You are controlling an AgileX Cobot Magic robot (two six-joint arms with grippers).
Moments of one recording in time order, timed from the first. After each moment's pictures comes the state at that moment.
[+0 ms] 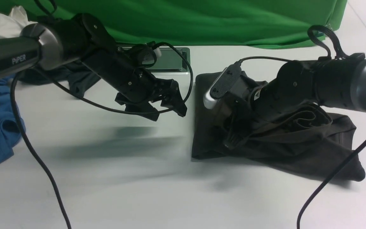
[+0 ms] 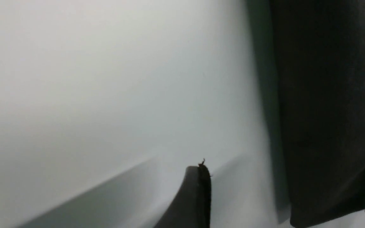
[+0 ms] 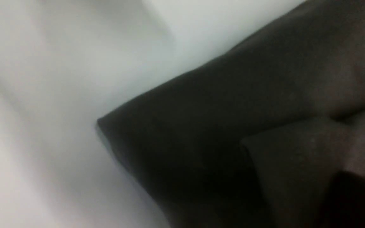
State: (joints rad) right arm 0.49 1.89 -1.23 0.26 0.48 -0.68; left arm -0.19 2.07 -1.55 -0.65 0.98 0.39
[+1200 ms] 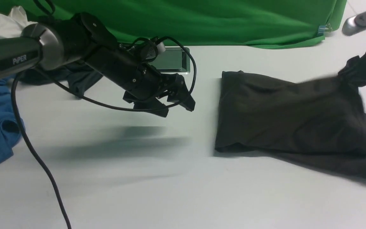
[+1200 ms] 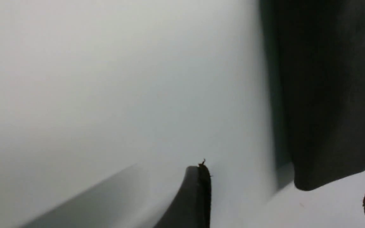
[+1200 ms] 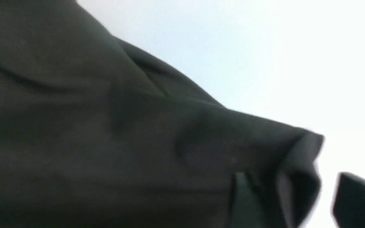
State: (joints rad) right arm -0.08 1.69 -1.23 0.28 0.54 -0.64; left arm -0.20 2.07 -1.55 -0.76 0.97 0.45
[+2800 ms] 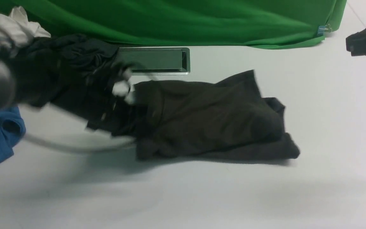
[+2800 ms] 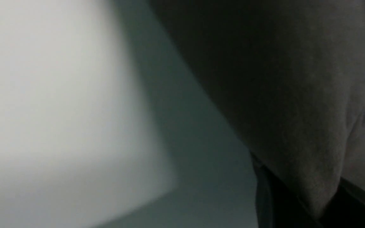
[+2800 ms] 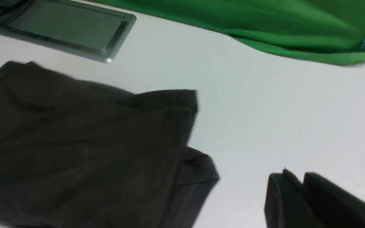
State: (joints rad) right arm 0.04 1.33 -1.11 0.41 0.59 -0.51; left arm -0.14 1.78 -1.00 -0.76 0.57 0.53
